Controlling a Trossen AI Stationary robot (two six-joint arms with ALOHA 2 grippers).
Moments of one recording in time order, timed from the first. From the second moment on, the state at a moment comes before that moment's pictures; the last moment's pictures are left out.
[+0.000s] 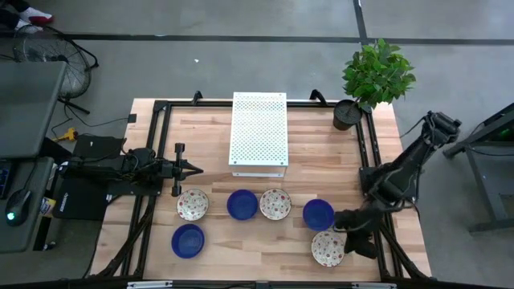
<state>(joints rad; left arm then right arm) -0.05 0.01 0.01 0.00 0.01 0.42 0.82 1.09 0.72 -0.34 -0.24 1.15</state>
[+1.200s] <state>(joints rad) -0.05 0.01 0.01 0.00 0.01 0.42 0.82 1.30 0.90 -0.76 -0.08 1.58</state>
